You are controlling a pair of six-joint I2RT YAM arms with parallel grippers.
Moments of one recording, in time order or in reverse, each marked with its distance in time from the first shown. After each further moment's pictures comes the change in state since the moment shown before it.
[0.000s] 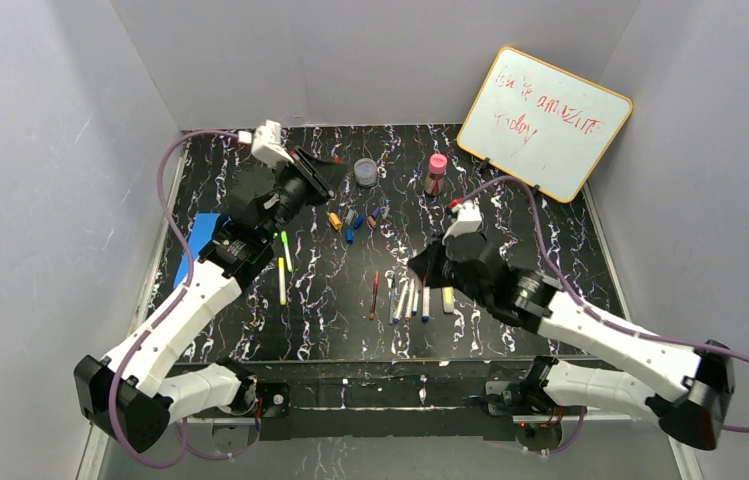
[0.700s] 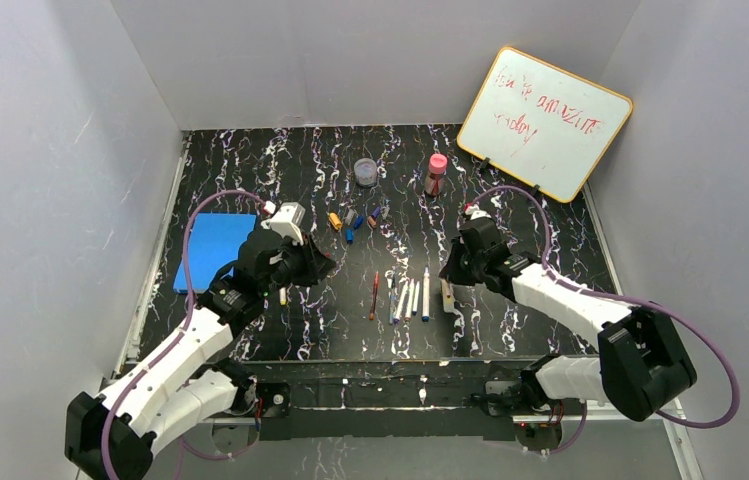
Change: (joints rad) left arm 0.000 -0.242 -0.433 -0.288 0.153 0.313; right arm -0.472 0.317 -0.141 0.025 -0.237 -0.161
